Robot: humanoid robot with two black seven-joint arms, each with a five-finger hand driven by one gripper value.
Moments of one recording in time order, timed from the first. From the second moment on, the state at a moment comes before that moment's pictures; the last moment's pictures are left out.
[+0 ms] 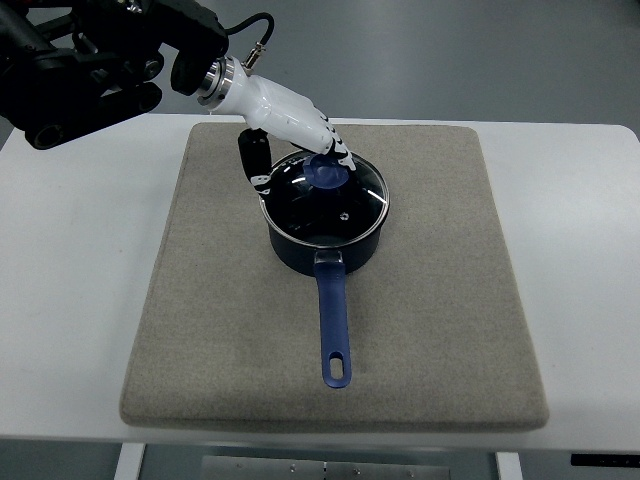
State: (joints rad) left arm -1.64 0.40 0.19 -0.99 1.56 -0.36 -0.61; right arm 0.03 0.00 -0.02 0.20 0.02 0.00 0.06
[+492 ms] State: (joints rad) left arm -1.61 0.35 0.19 -0.95 1.56 -0.35 -0.61; right arm 0.03 0.00 -0.02 0.20 0.02 0.00 0.06
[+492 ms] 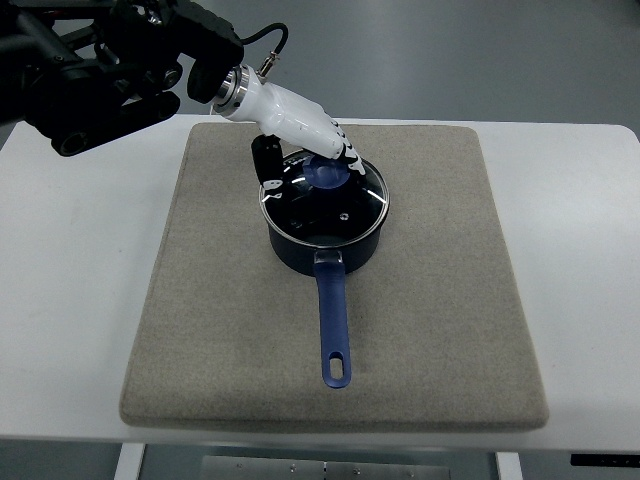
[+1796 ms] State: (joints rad) left arm -1.62 0.26 0.20 -0.80 1.52 -0.39 -0.61; right arm 0.03 0.00 -0.02 0.20 0.02 0.00 0.06
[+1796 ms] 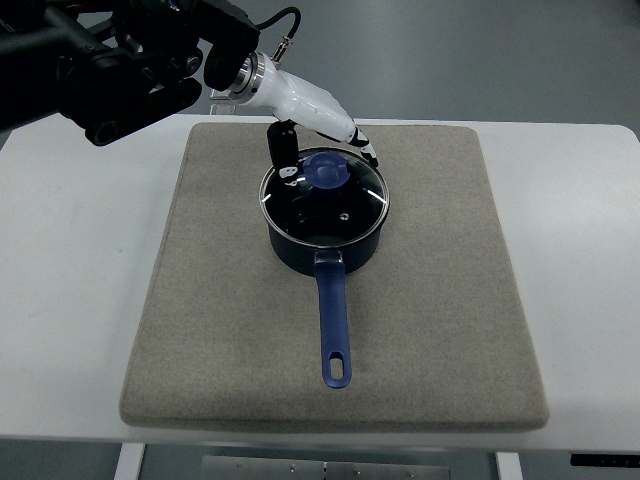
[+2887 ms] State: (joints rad) left arm -1.65 0.26 0.28 -0.85 1.53 -0.35 -0.61; right arm 0.03 0.00 -0.02 0.20 0.02 0.00 0.06
